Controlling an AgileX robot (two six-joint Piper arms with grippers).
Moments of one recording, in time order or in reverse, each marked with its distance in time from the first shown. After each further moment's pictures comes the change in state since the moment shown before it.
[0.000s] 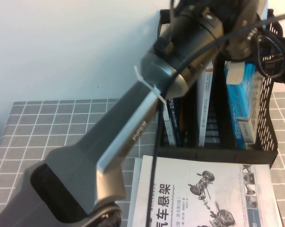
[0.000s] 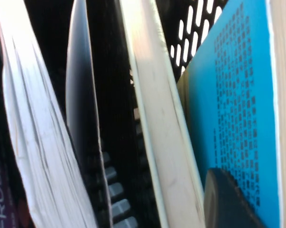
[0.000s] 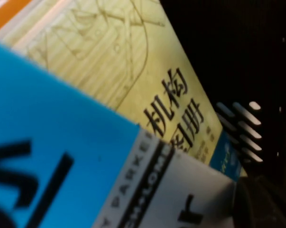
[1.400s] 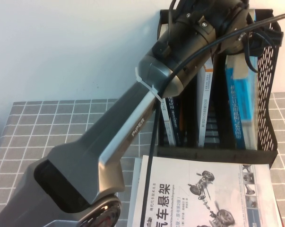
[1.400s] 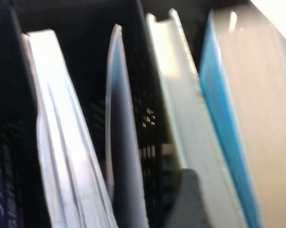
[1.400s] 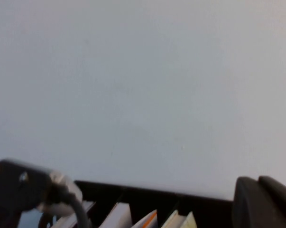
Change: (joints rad) right arm 0.007 -0.560 0.073 0.010 -0.070 -0.103; left arm 0.035 0.042 0.002 0.045 -0.122 -0.047
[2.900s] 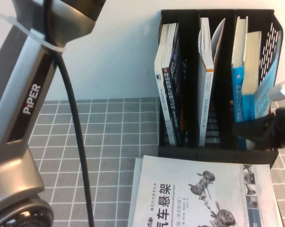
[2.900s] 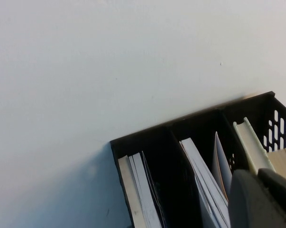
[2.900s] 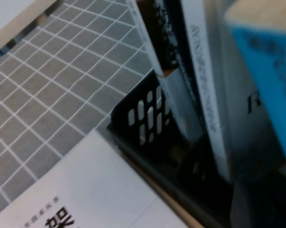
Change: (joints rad) right arm 0.003 0.348 0.326 -0.156 0.490 -0.113; left arm 0.016 -0.330 -0.009 0.186 0.194 0.218
